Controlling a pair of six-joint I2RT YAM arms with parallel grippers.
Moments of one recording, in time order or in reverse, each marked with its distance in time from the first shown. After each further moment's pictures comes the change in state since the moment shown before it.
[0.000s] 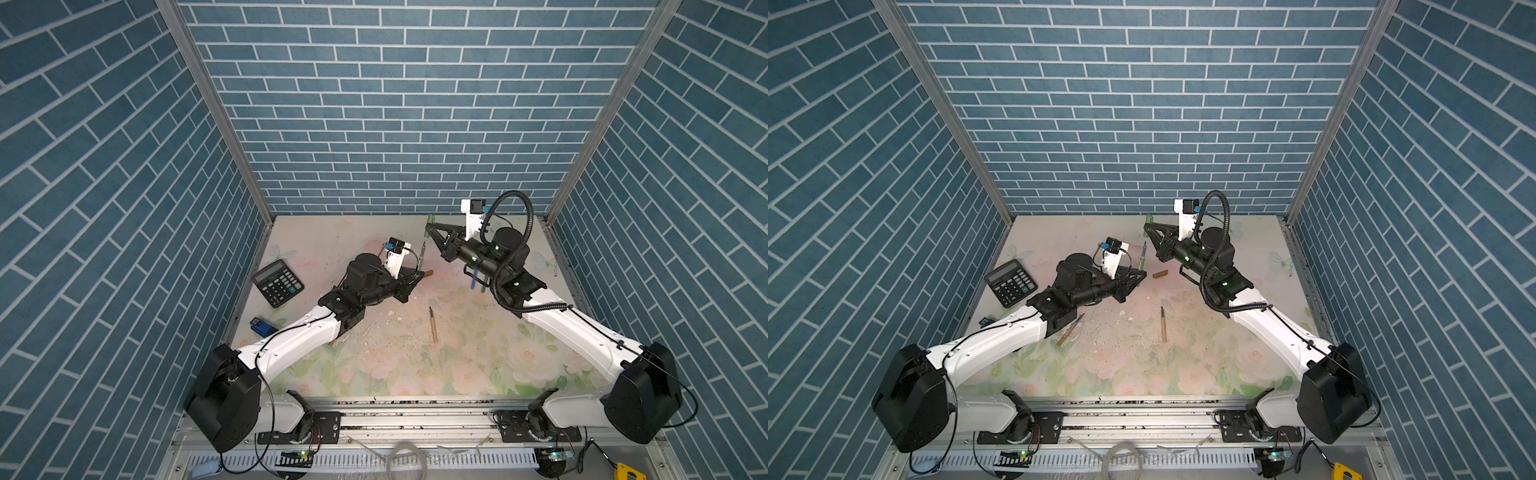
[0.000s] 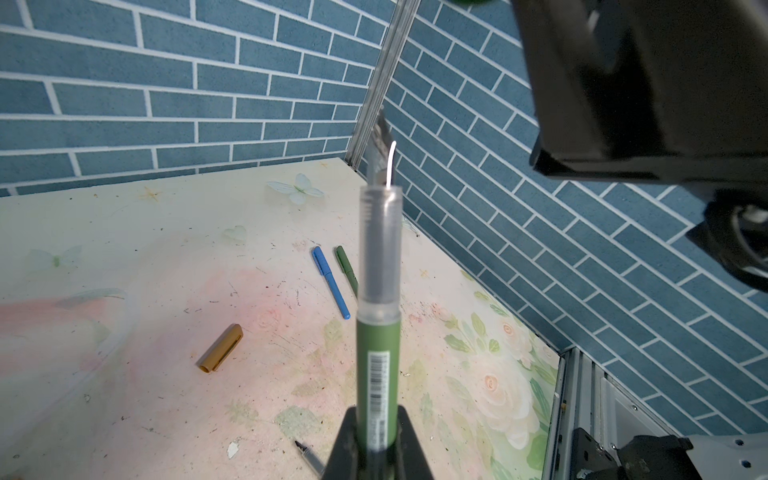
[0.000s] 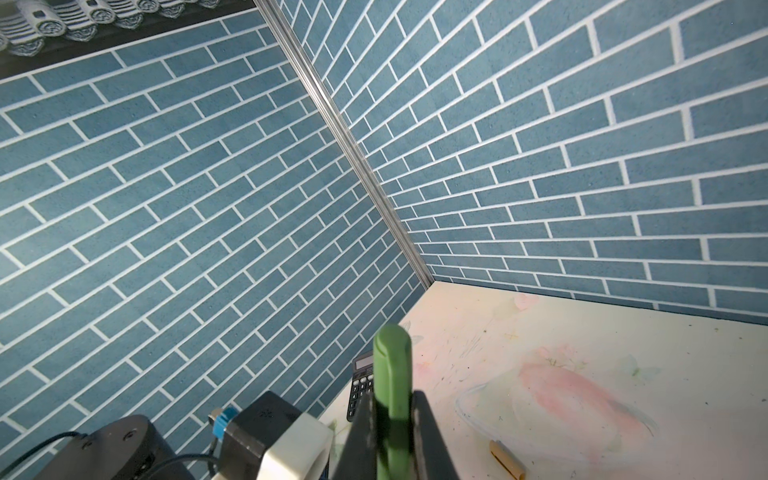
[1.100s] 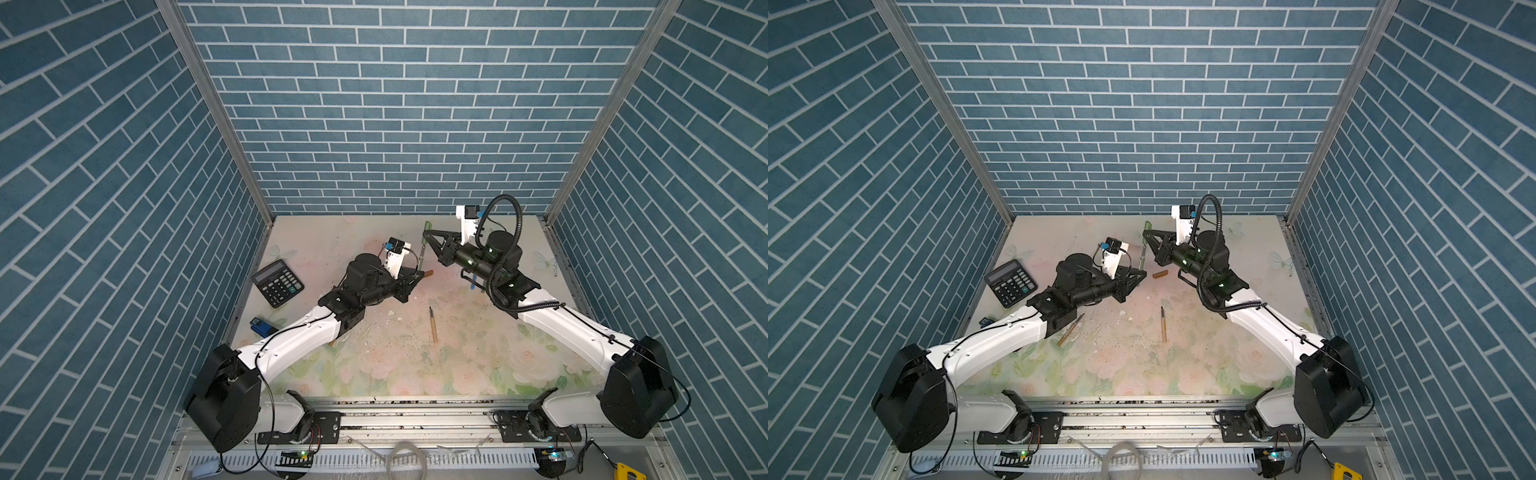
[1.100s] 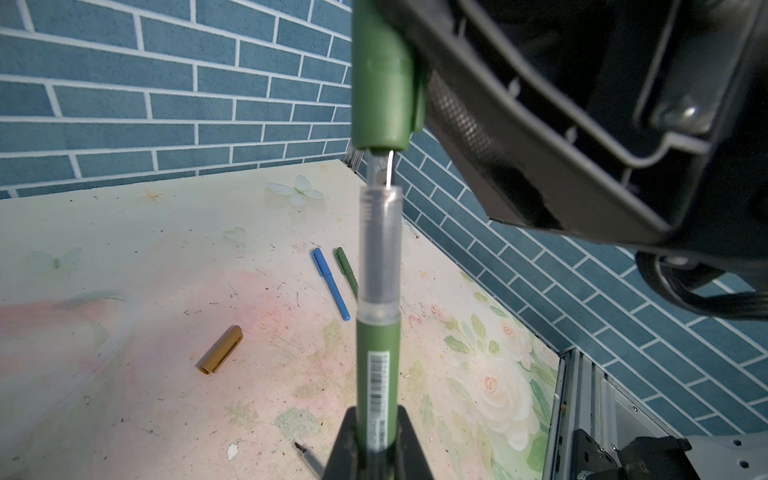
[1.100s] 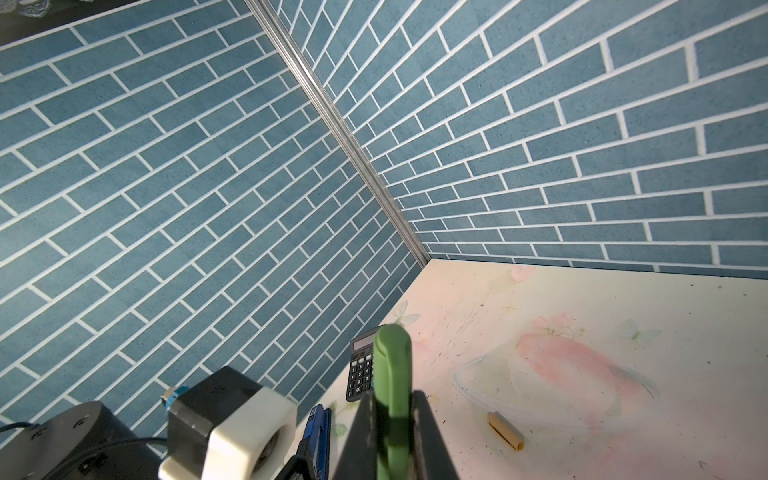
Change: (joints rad) left arm 0.000 -0.001 -0.003 0.007 0.000 0.000; right arm 0.000 0.026 -0.033 0.008 -0.010 0.026
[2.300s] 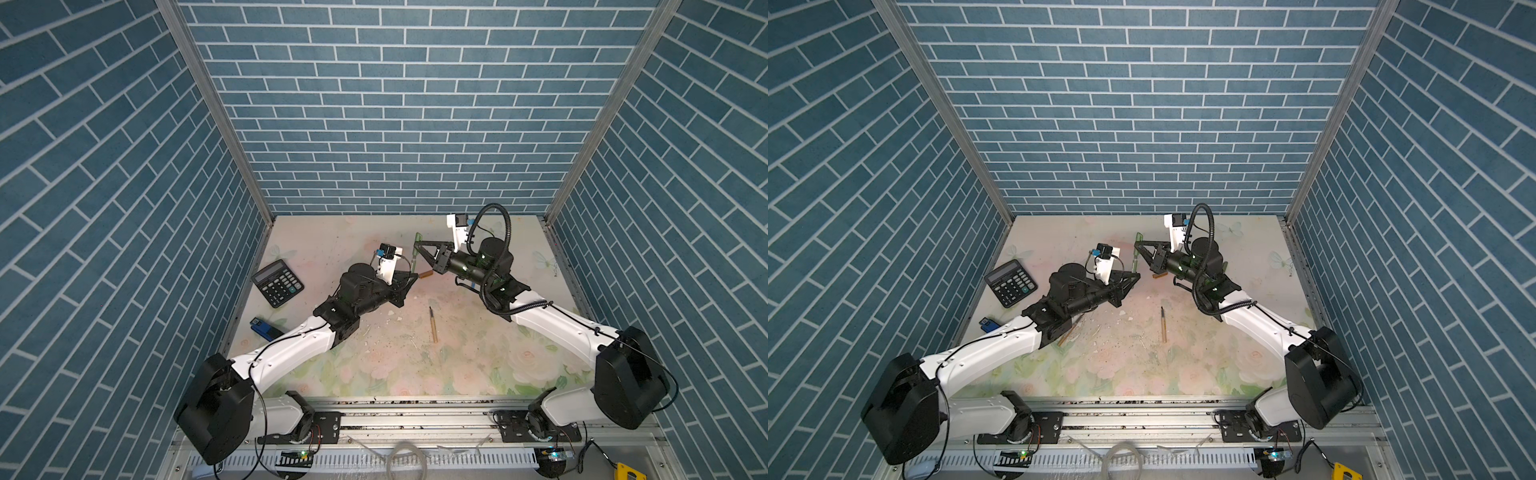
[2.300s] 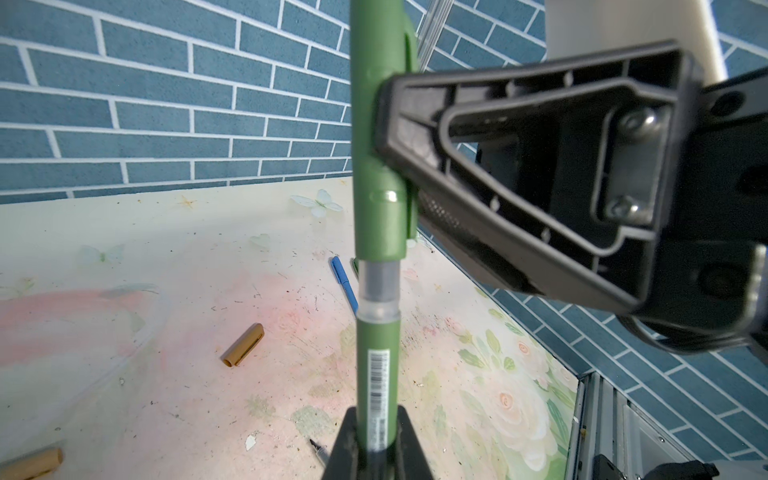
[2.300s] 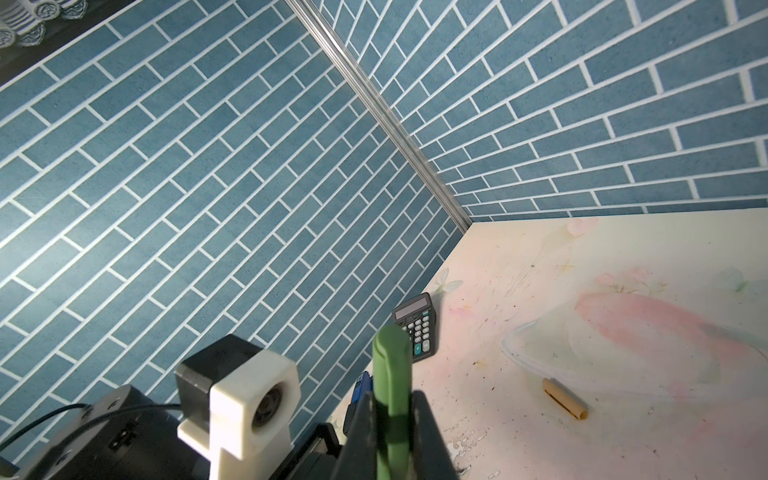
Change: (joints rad) left arm 0.001 -0.069 -0.115 0.096 -0.089 -0.033; right arm 0.020 0.058 -0.060 0.119 -0.124 0.130
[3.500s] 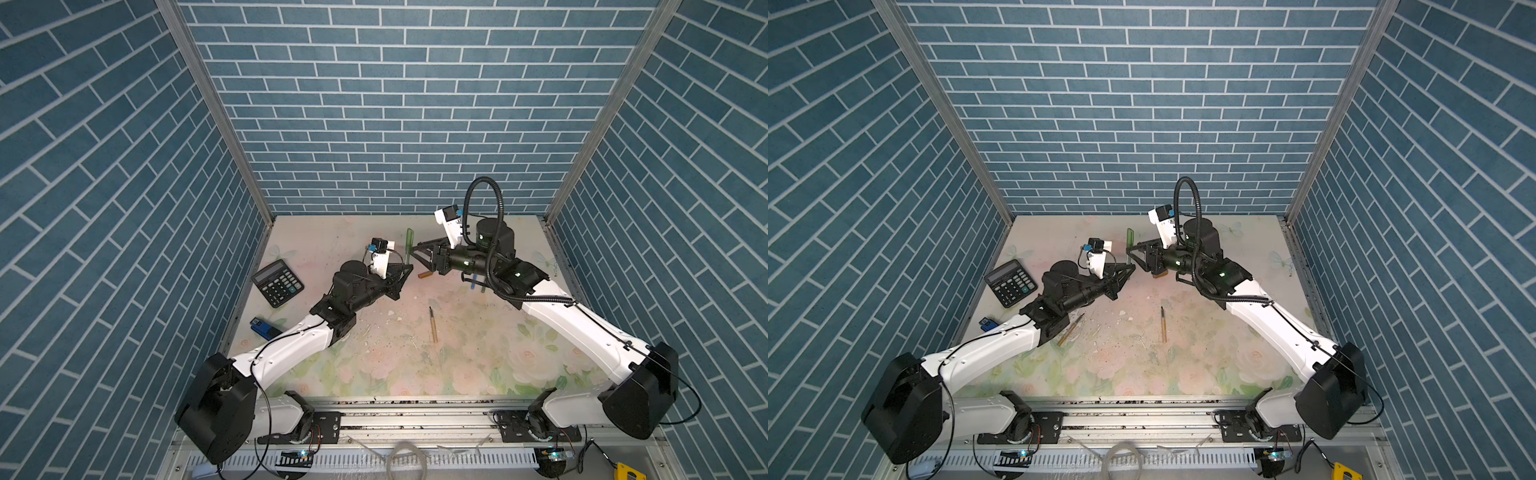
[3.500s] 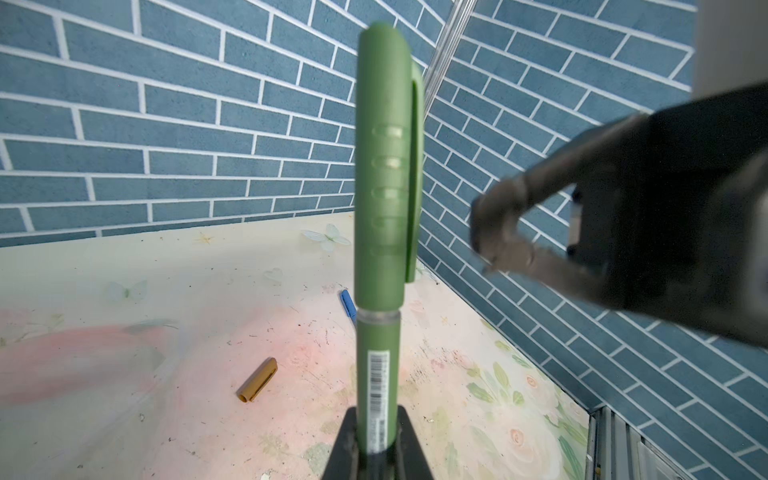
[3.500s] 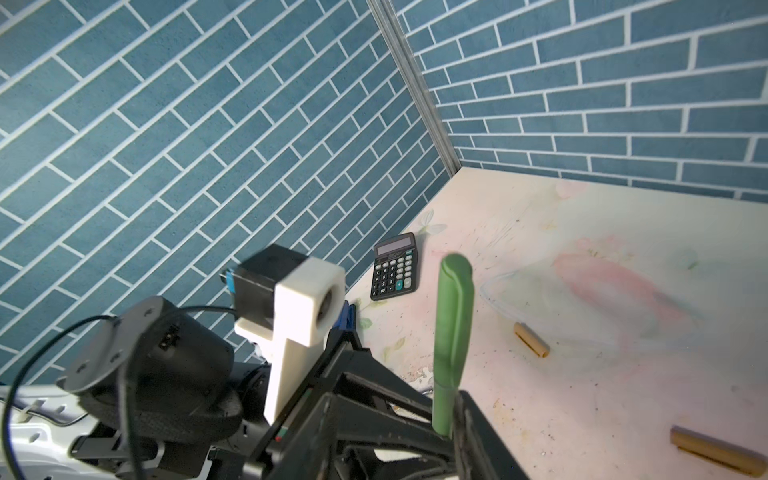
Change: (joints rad) left arm 0.052 0.014 -0.011 0.106 0.034 0.002; right arm 0.030 -0.060 0.315 -0.642 -0.003 -0.313
